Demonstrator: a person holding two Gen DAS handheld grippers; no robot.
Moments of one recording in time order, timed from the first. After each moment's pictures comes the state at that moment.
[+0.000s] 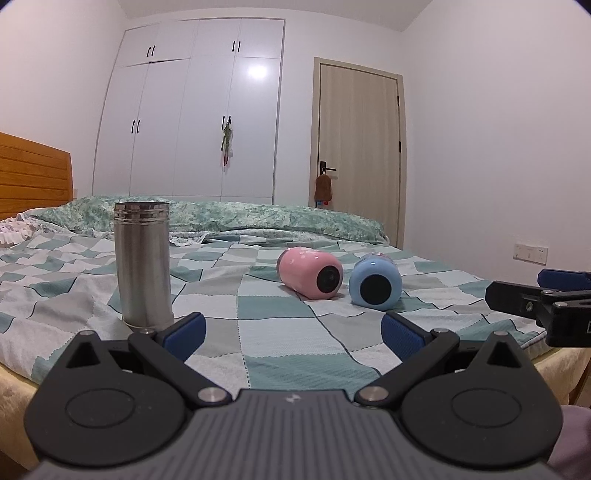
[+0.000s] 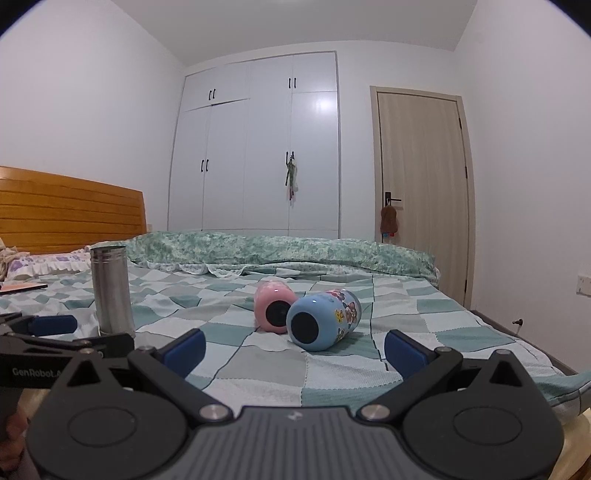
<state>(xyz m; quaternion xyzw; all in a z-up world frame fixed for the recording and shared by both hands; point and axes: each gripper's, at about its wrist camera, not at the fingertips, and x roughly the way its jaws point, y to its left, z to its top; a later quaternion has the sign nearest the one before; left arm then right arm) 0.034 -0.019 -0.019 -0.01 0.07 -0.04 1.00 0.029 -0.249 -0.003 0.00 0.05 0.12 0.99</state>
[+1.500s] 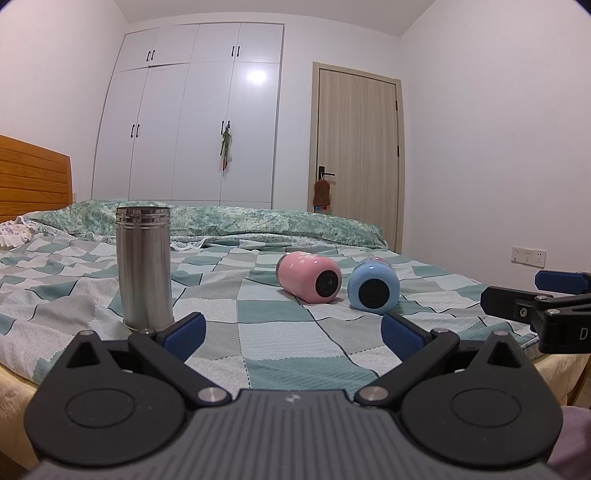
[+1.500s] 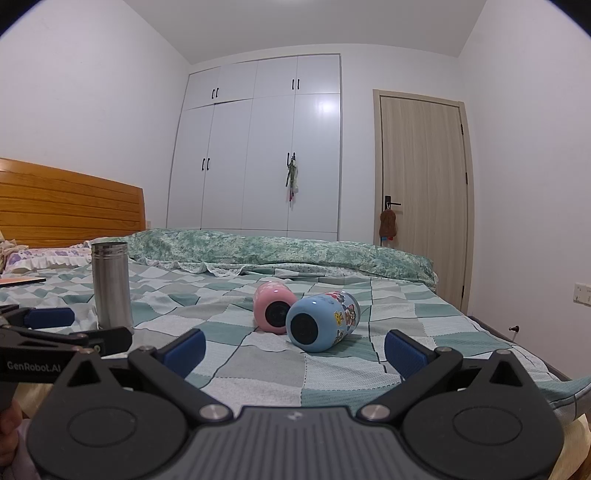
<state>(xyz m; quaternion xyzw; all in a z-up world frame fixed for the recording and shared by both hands) 0.031 -0.019 -0.018 -0.01 0.06 -0.04 1.00 0.028 -0.246 -0.004 -0.01 0.05 0.12 0.99</state>
